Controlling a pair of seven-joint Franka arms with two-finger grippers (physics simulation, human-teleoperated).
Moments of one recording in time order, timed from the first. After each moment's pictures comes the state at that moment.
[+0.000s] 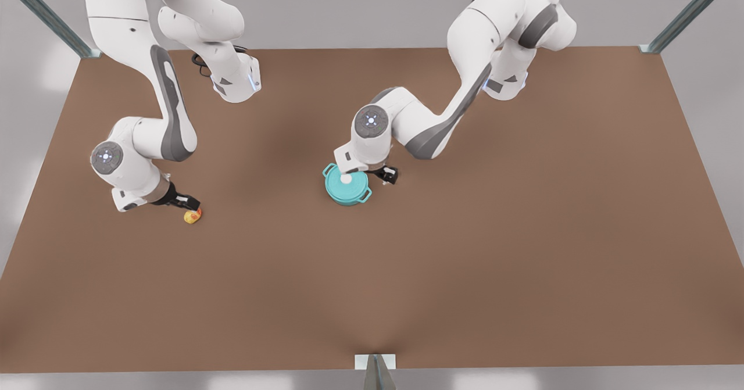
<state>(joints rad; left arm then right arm) -0.74 0.64 -0.10 -1.26 0.01 1.85 -0.39 0.00 0.16 -0.06 -2.16 0.03 2.32 0.20</state>
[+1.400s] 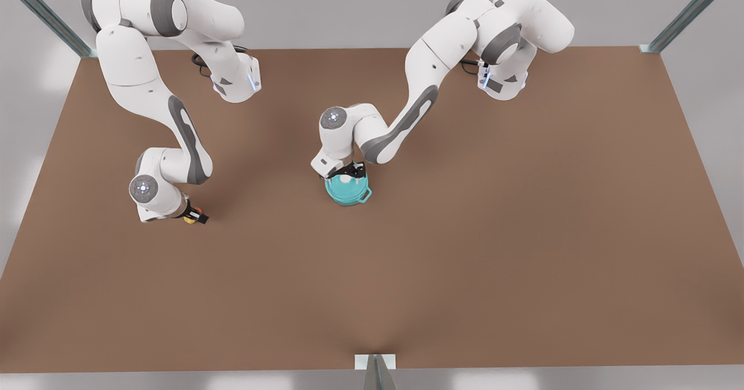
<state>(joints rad) -0.90 0.84 -0.10 -1.35 0.24 2.24 -1.12 -0.02 0.46 -0.10 -2.18 -0.11 2.54 0.41</state>
